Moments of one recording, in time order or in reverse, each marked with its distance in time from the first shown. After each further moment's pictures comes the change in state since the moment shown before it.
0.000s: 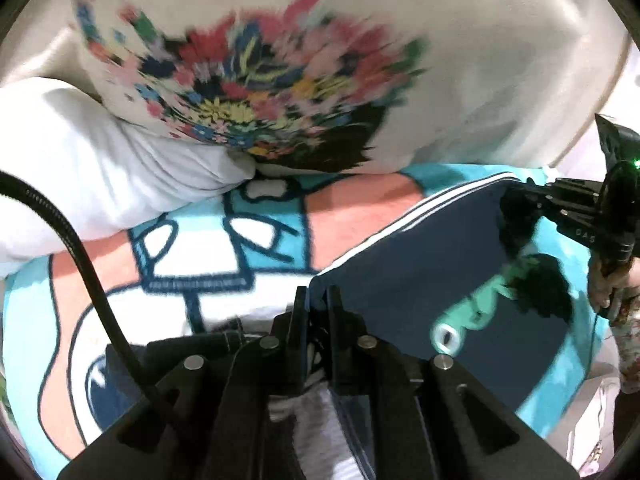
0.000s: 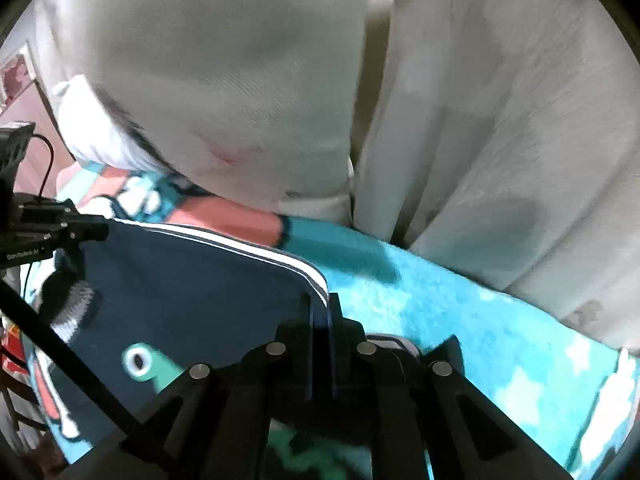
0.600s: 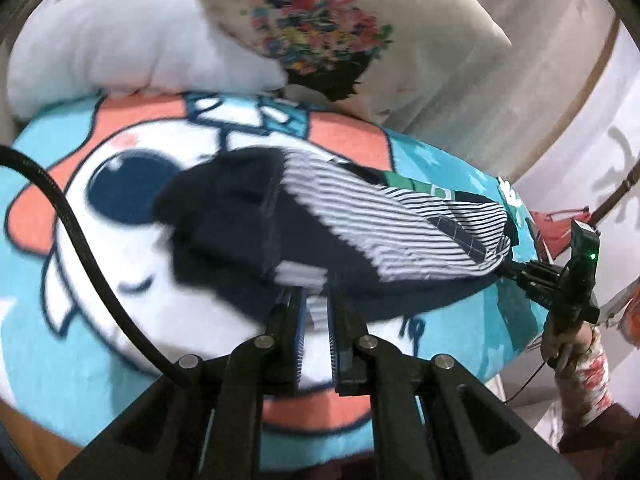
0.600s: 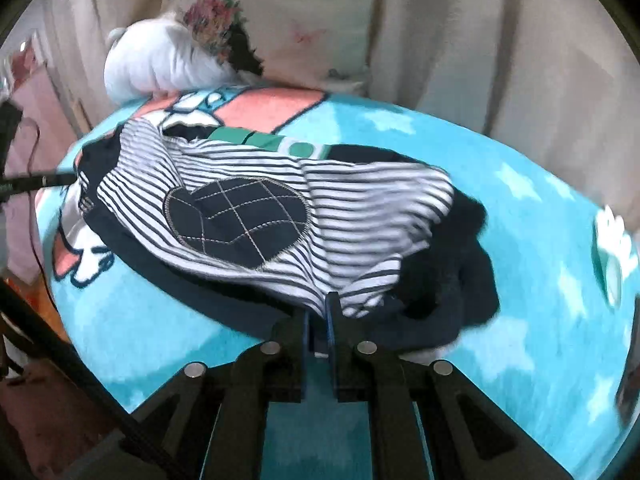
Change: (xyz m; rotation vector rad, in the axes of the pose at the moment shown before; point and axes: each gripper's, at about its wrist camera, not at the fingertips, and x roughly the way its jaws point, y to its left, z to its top) left arm -0.063 0.019 -0.156 -0.233 -0.090 -0.129; right arm -0.058 0.056 -0.170 0.060 0.002 -0.018
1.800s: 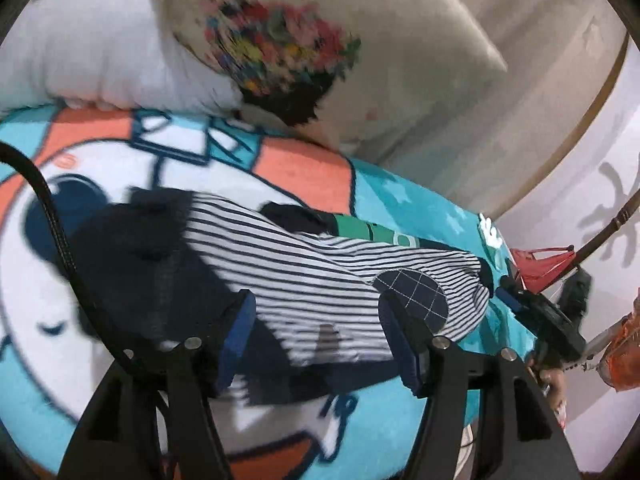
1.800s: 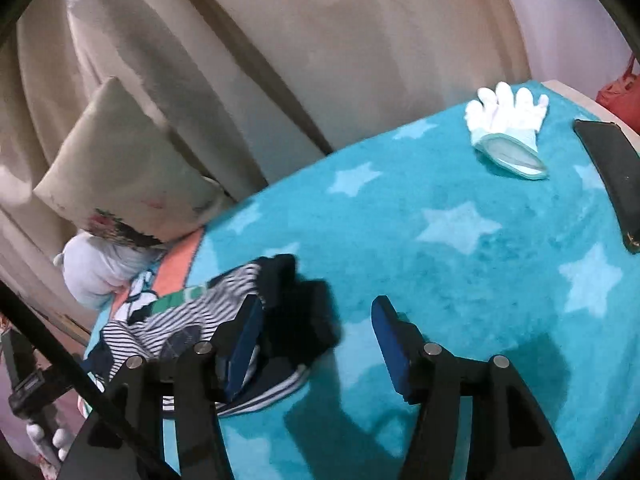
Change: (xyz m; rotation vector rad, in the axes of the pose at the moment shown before) left arm 0.049 -0.046 0.033 -0.056 -0.039 -0.077; right arm -0.046 -0.111 -0.022 0.632 -0.270 0.008
